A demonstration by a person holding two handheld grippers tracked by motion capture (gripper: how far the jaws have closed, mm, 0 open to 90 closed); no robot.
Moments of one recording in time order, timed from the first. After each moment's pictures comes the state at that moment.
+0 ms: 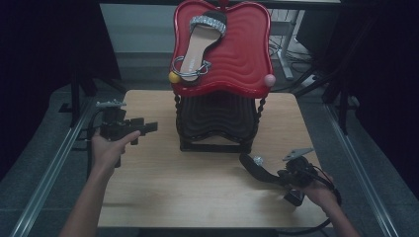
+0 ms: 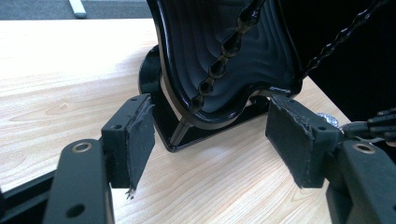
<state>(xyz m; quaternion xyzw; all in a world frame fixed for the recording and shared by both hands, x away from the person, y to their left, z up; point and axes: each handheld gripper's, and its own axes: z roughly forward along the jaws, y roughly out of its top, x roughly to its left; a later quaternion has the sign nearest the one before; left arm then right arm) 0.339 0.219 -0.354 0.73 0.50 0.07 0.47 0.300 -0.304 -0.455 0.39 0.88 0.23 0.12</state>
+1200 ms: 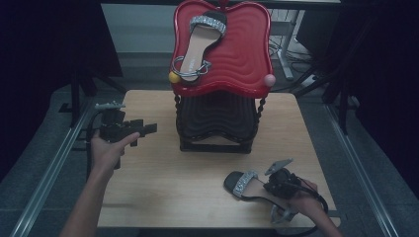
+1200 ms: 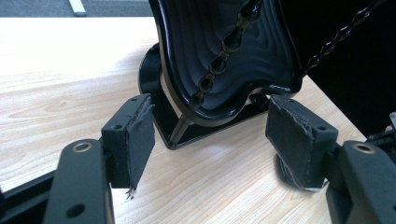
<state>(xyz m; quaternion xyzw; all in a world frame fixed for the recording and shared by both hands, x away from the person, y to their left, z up) 0.336 0.221 -0.356 0.72 0.50 0.07 0.47 0.277 -0.260 -0.478 0.33 0.92 0.21 0.10</state>
